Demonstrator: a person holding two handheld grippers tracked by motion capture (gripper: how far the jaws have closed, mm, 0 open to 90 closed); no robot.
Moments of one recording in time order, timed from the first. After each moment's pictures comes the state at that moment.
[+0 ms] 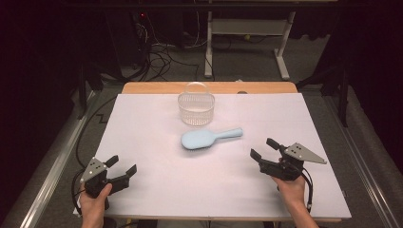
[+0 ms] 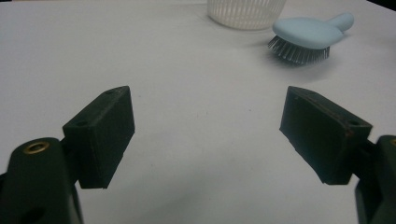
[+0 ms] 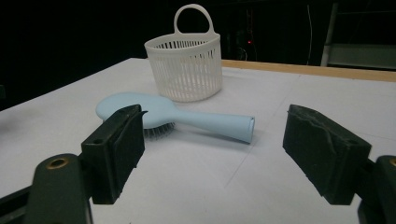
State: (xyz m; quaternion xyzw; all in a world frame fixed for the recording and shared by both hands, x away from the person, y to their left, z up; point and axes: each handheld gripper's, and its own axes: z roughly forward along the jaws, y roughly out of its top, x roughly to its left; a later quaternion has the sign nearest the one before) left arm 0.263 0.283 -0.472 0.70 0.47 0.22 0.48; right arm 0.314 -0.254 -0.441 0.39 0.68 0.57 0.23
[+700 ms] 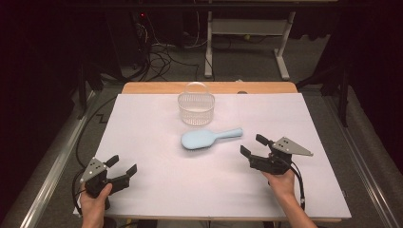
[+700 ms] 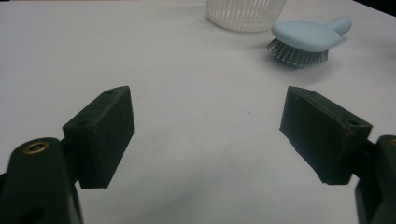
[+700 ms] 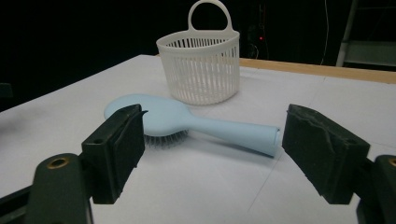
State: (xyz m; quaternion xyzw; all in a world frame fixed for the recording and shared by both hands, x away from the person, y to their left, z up) left arm 0.265 0.283 -0.474 0.70 0.47 0.22 0.49; right arm 0.331 -0.229 -0.441 0.38 0.70 0.57 0.22
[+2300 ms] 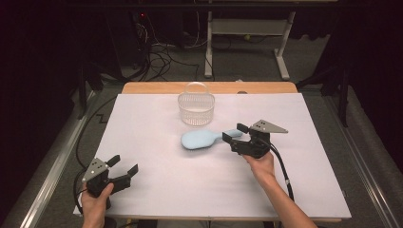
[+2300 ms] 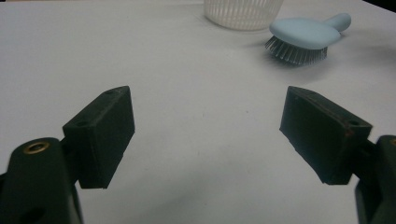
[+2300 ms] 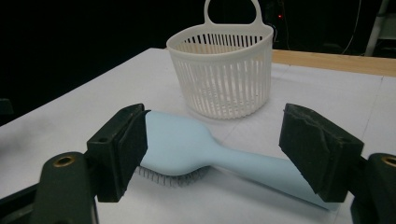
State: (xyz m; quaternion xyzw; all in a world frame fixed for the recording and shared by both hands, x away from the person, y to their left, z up) left arm 0.266 0.280 -0.473 0.71 0.47 0.22 0.48; right arm 0.380 -0.180 -0.430 0.39 0.72 0.55 0.17
